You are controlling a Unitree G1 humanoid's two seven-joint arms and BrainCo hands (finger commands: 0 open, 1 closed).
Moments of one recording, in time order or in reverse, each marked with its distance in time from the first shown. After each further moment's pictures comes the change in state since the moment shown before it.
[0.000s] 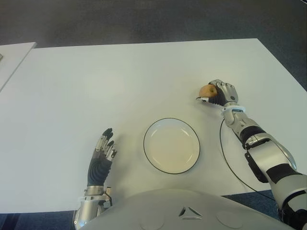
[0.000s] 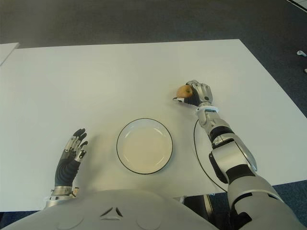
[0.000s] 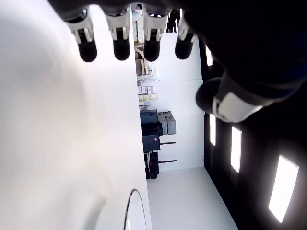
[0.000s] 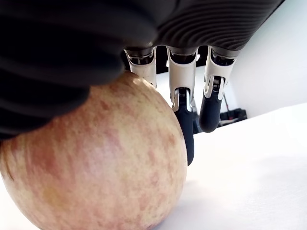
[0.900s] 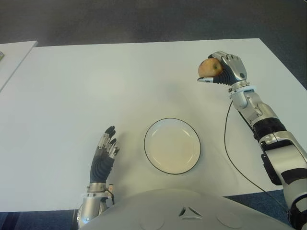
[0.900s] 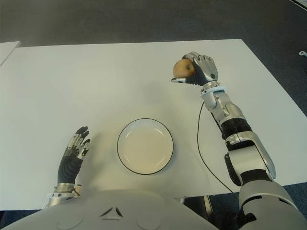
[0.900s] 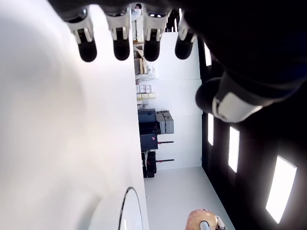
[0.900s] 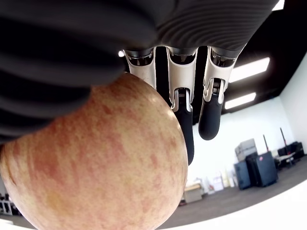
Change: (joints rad) left arm -0.032 -0.005 -0.018 0.007 0.001 0.012 0.000; right arm 0.050 -0.142 -0.114 -0.485 0.009 -0.046 0.151
